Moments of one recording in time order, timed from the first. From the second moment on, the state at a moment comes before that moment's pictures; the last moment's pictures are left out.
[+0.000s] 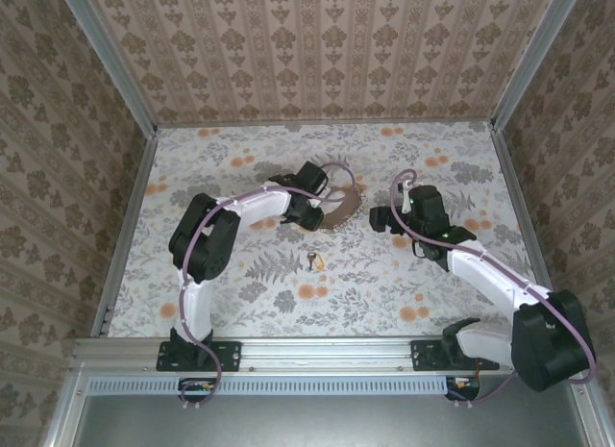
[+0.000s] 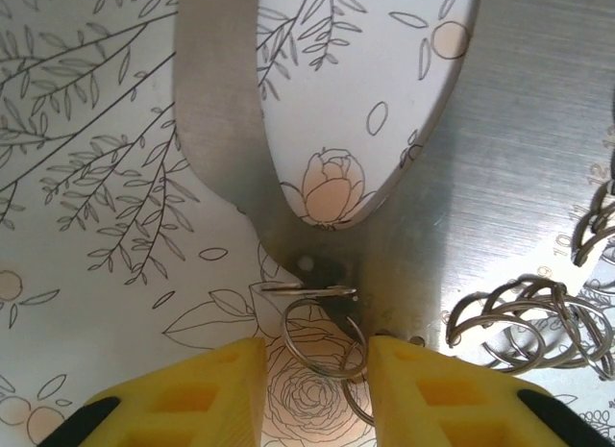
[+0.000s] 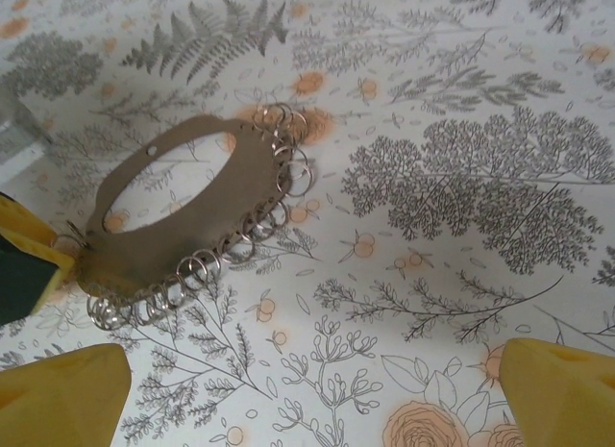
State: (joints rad) left arm -0.71 2.03 1.43 -0.61 0.00 -0.04; right arm 0.31 1.20 0.66 -0.14 0.03 0.27
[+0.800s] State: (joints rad) left arm -0.74 2.09 1.55 -0.65 -0.10 0.07; right arm 0.30 1.19 0.66 -0.14 0.01 0.27
